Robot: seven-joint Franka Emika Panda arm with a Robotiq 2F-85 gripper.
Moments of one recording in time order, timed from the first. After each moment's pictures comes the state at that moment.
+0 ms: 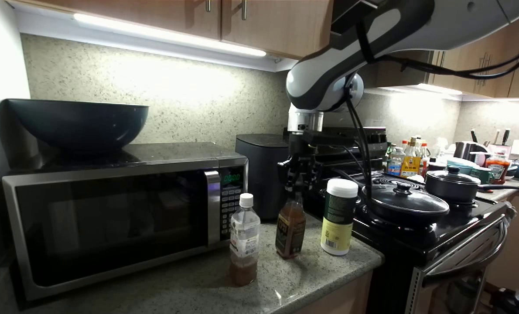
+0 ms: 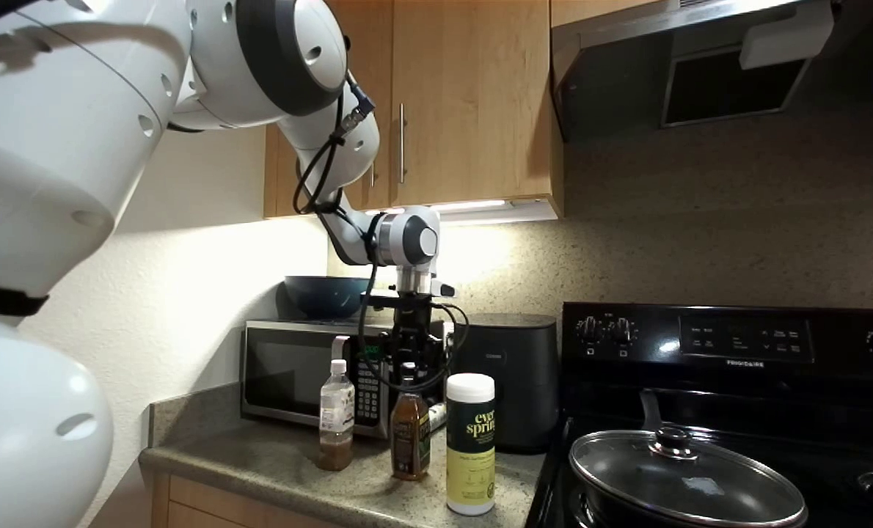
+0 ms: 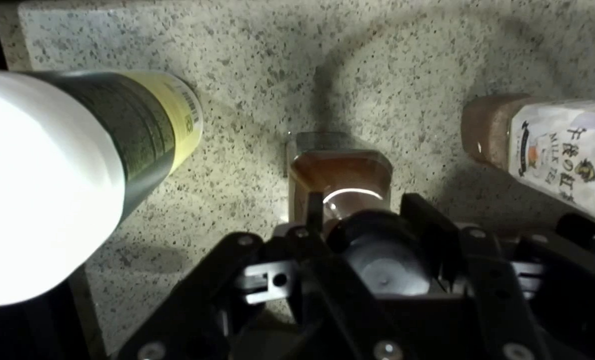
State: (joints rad) arm 0.10 0.34 0.03 -1.72 0.04 2.03 0.12
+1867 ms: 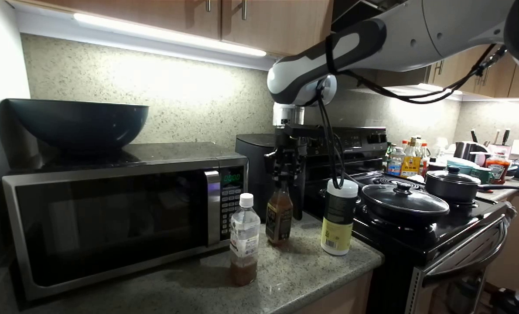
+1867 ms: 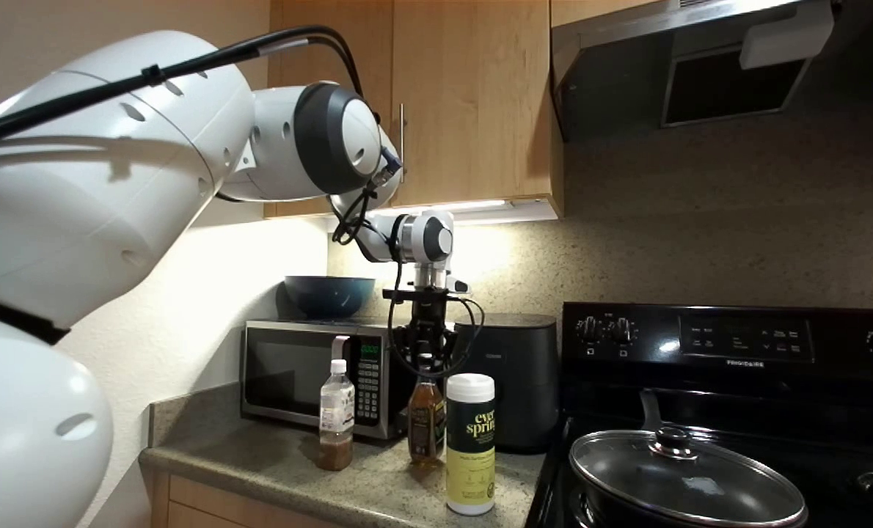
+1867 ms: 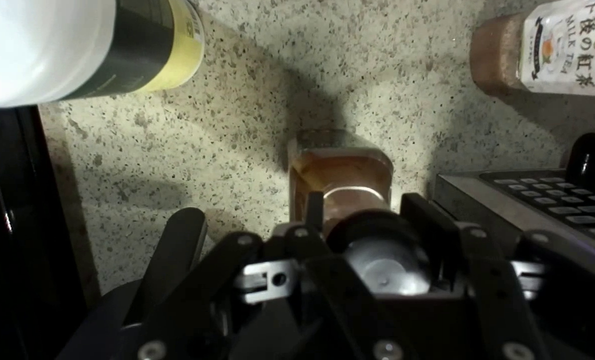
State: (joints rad) arm 0.10 0.60 0.03 -1.28 0.03 1.82 0.12
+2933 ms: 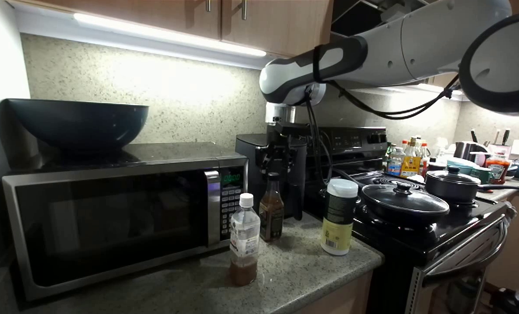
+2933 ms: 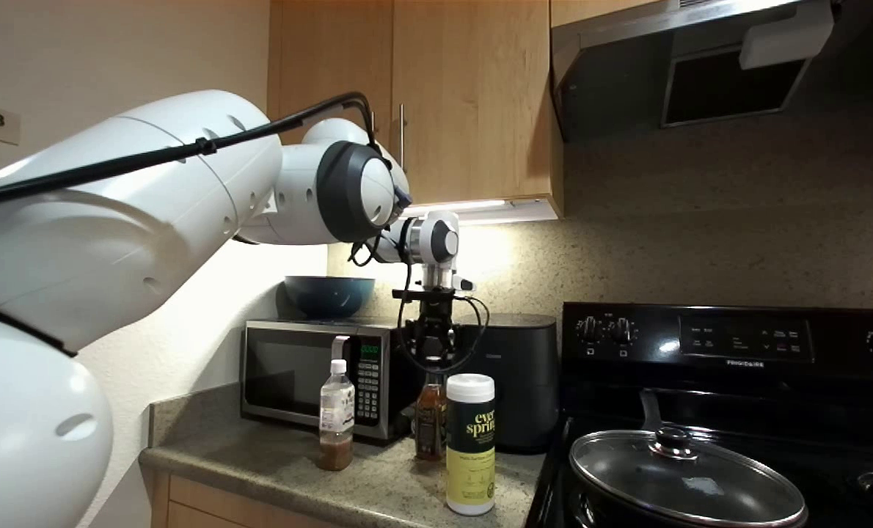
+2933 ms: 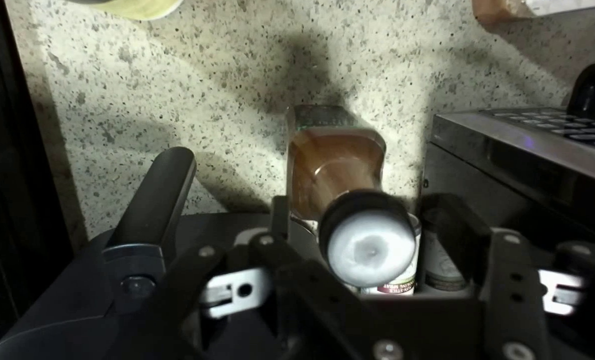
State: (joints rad) arm 0.10 0.77 0.03 -1.00 0.03 1.76 0.12
